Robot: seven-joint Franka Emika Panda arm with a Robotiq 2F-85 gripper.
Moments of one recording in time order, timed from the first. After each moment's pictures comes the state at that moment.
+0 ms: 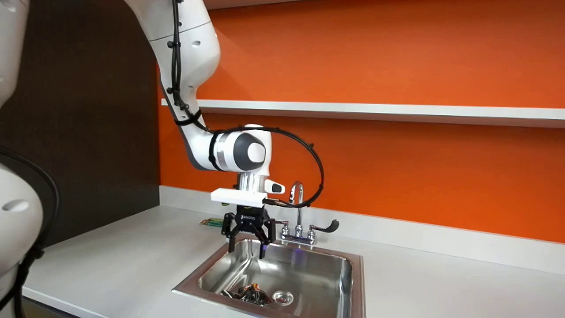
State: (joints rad) arm -0.08 0.21 -0.14 -2.36 -0.08 2.37 -0.16
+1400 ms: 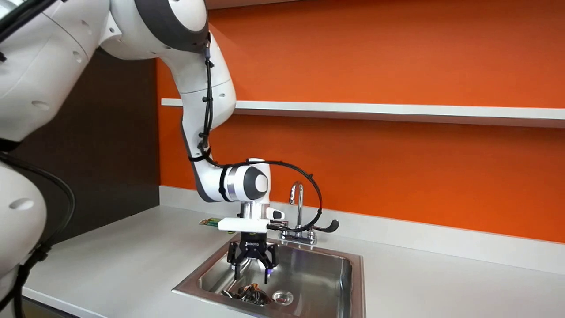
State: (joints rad) arm -0.05 0.52 -0.14 -2.16 -0.17 2.39 -0.09
